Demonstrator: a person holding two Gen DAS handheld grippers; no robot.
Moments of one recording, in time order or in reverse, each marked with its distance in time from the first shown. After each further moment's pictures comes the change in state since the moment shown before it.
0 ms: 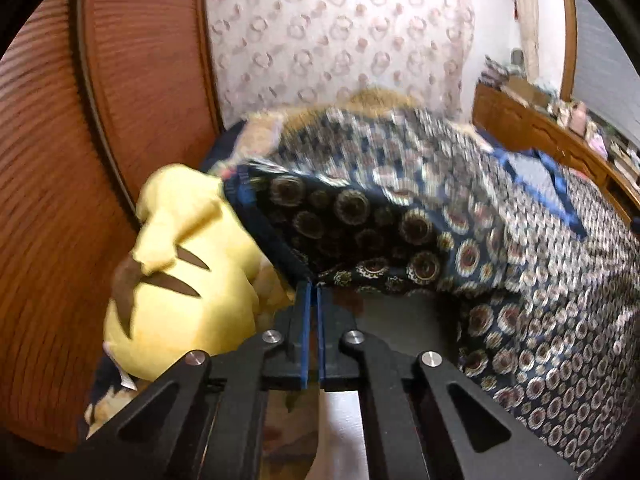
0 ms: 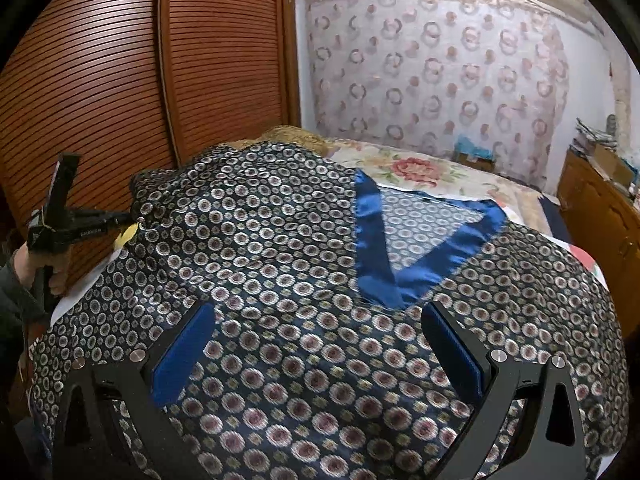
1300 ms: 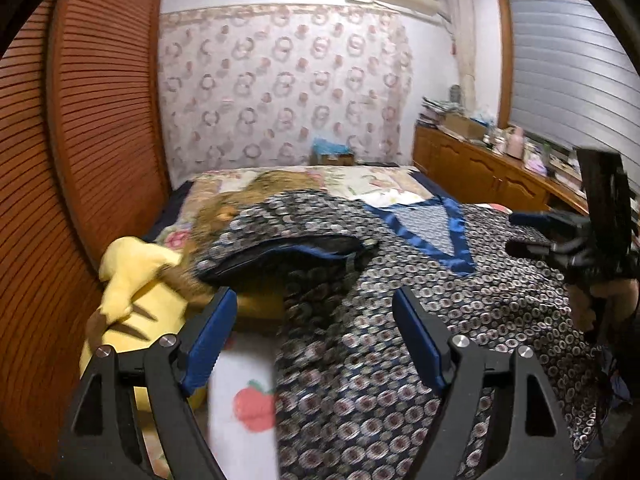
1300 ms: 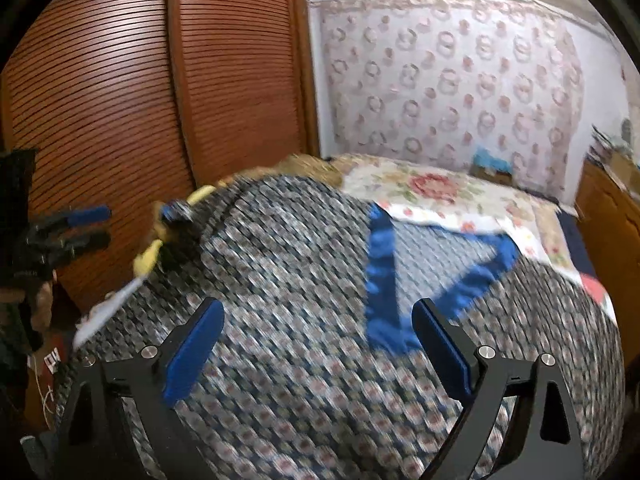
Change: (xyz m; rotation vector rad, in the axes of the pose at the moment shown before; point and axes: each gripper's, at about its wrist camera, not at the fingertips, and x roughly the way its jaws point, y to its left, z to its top) left arm -0.107 -0.067 0.012 0.065 -0.180 -0.171; right arm -0.002 -0.011 0.048 -0.022 -0.064 0.097
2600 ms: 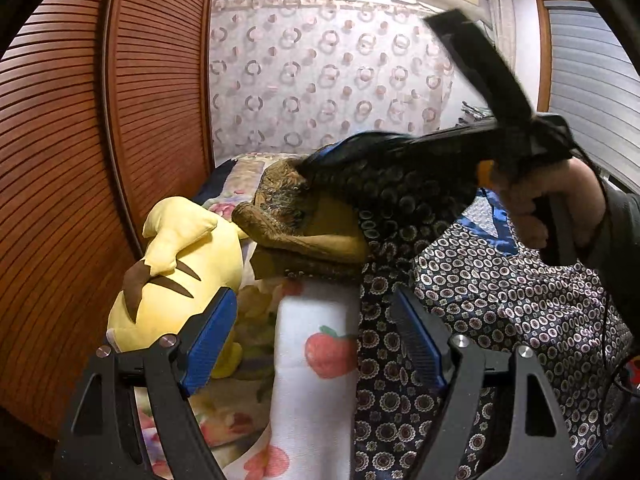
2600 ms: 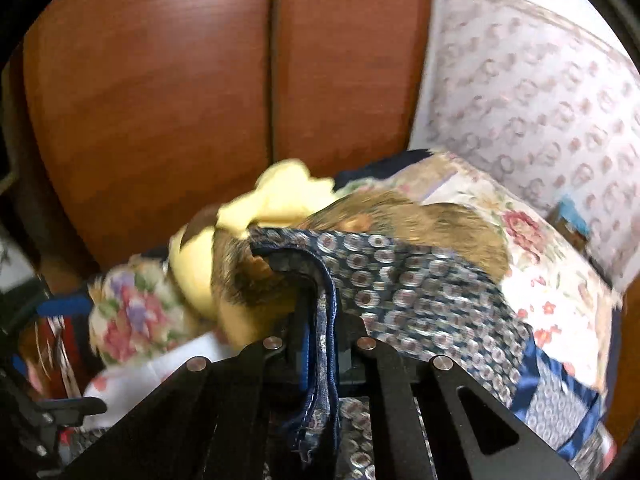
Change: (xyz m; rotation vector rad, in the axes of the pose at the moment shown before) left arm -0.006 0.041 -0.046 -0.081 0.014 0.095; right arm 0.190 0.109 0.098 -0.207 0.155 0.140
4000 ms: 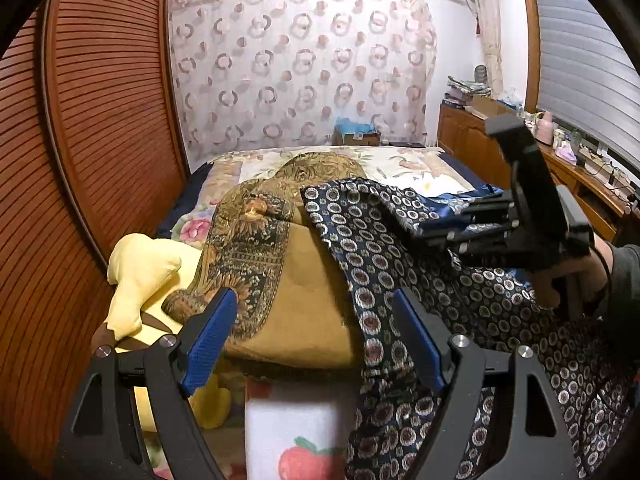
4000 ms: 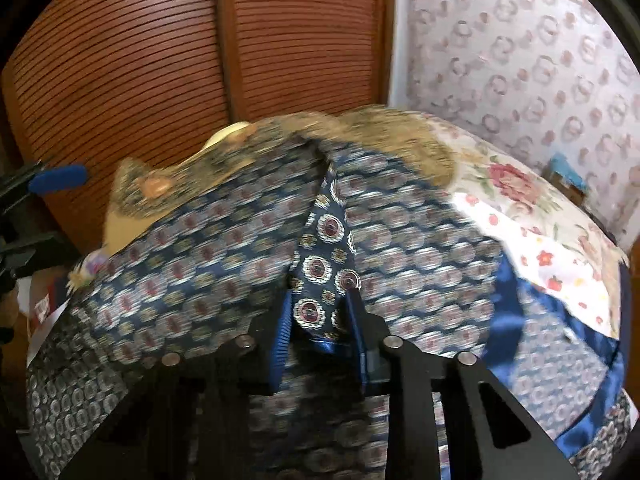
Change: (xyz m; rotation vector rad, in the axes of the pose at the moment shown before) left arm 0.088 -0.029 0.069 0.095 0.069 -0.021; right arm 0.064 -0.092 -0.068 0.057 0.075 -0.009
